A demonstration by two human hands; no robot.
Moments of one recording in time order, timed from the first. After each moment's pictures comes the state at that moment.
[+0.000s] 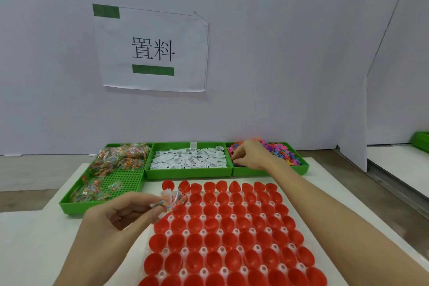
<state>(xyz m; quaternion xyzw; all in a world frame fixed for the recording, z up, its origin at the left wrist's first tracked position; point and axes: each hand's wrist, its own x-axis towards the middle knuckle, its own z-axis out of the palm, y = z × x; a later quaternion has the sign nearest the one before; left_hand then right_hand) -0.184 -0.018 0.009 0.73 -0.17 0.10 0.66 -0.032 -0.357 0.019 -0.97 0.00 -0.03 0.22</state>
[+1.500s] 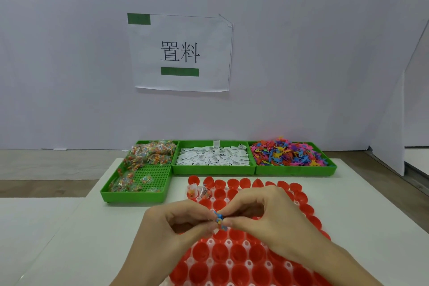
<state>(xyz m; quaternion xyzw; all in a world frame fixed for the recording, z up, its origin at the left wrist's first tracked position) -0.205 -0.036 0.004 0.74 -0.21 0.02 0.63 -0.219 -0.256 0.030 -0.85 -0.20 -0.05 0.49</state>
